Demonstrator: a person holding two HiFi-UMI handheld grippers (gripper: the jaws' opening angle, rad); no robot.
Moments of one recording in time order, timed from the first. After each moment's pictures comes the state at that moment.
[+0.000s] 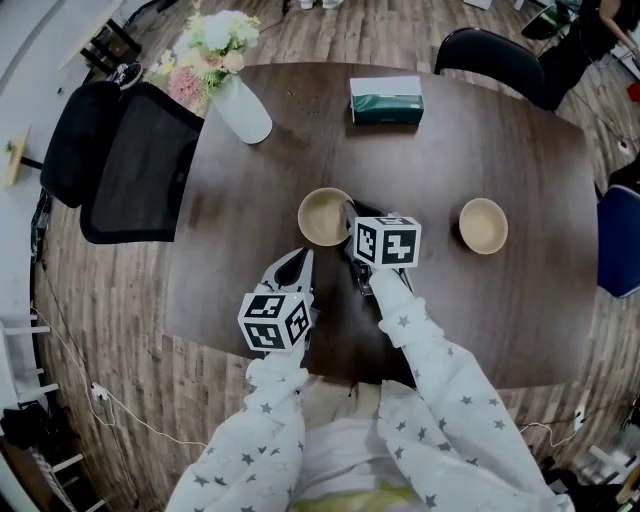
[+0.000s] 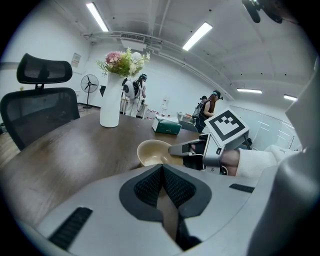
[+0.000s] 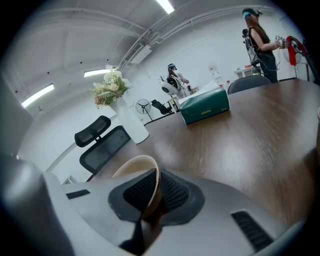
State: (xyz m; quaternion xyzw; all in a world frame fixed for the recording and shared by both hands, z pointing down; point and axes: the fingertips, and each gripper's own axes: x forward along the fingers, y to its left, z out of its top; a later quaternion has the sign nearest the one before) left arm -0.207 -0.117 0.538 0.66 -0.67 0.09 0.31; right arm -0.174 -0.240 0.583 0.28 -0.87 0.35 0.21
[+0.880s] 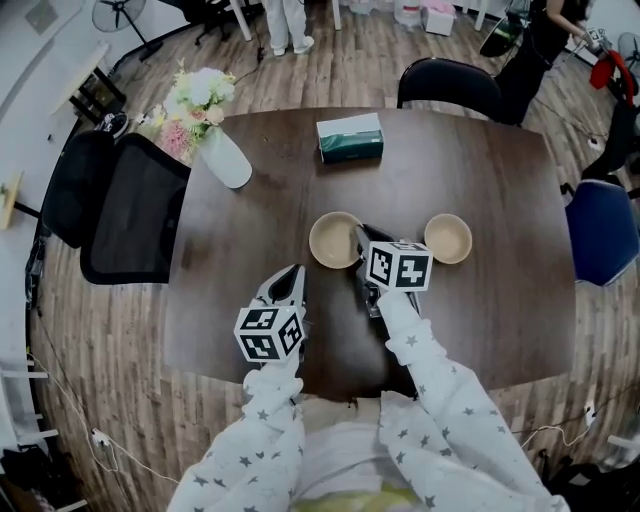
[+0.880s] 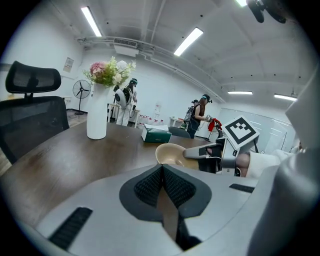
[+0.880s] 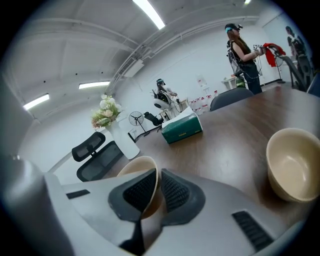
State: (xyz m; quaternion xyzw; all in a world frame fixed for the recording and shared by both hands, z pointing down) left arm -0.188 -0.145 0.509 0.70 -0.66 0.08 0.27; right arm -0.098 -0.267 0.544 0.34 -0.86 0.35 0.15
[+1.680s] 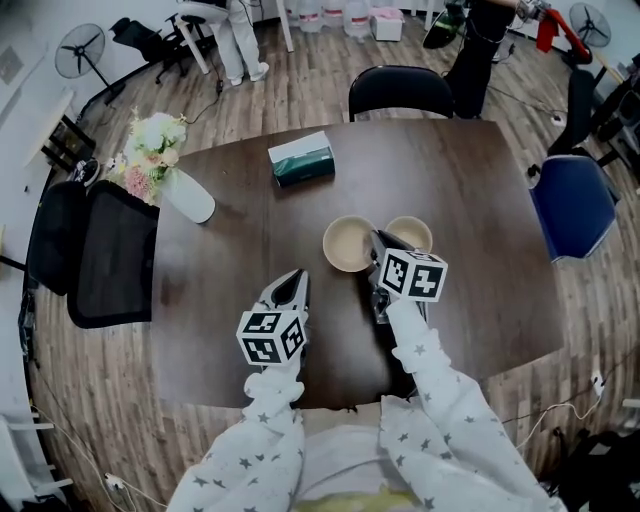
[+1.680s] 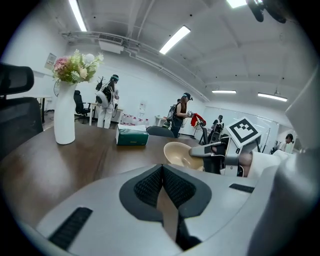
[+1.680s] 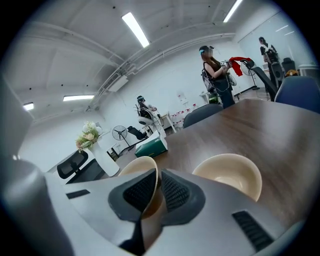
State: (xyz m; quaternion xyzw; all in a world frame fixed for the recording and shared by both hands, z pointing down) left arm -0.112 -0.187 0.493 0.76 -0.59 0.09 0.26; right arm 0.022 -0.295 0.519 0.44 -0.82 0.35 0.09
